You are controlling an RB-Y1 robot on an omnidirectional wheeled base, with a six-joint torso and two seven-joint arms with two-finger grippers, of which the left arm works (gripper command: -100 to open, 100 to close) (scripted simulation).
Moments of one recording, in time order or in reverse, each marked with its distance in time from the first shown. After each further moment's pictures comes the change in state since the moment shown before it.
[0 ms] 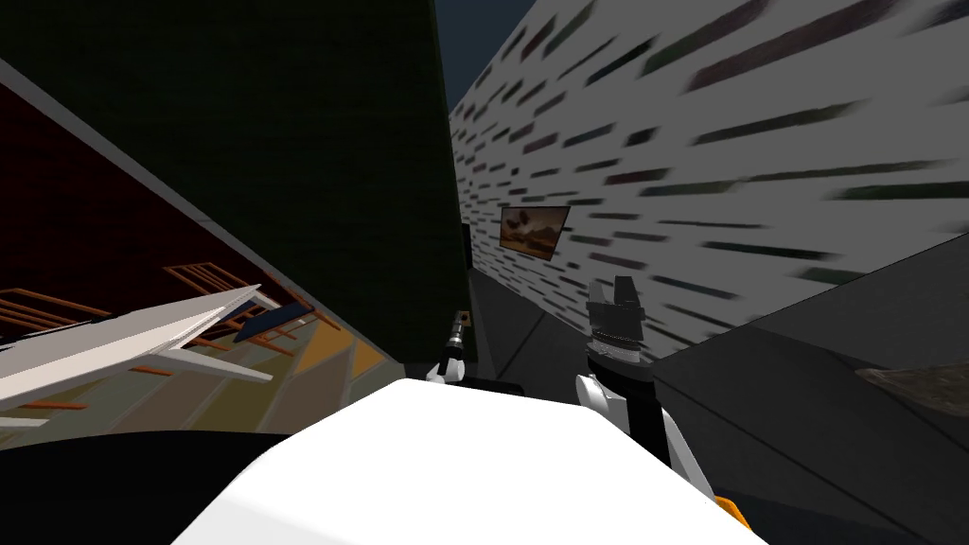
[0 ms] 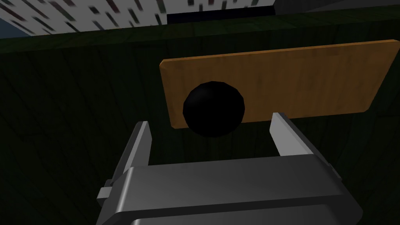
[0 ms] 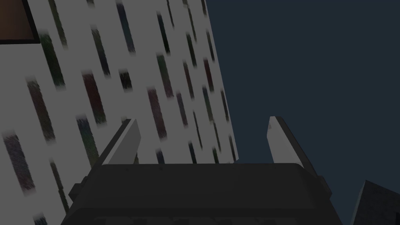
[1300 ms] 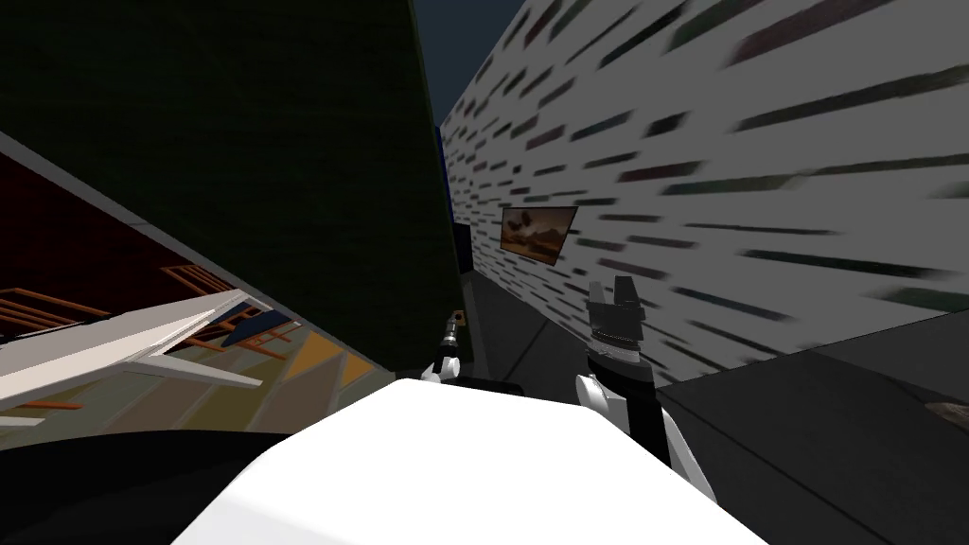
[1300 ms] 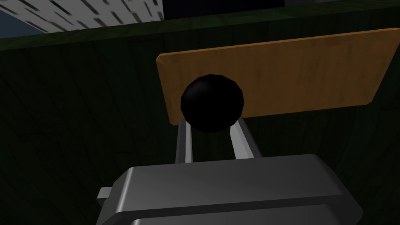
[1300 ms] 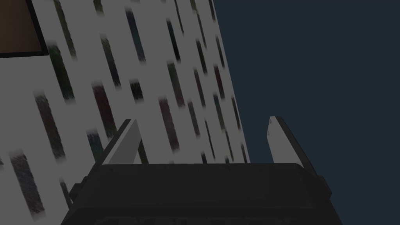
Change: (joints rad) arm -0.008 0.032 0.052 0.012 0.042 -0.001 -0.024
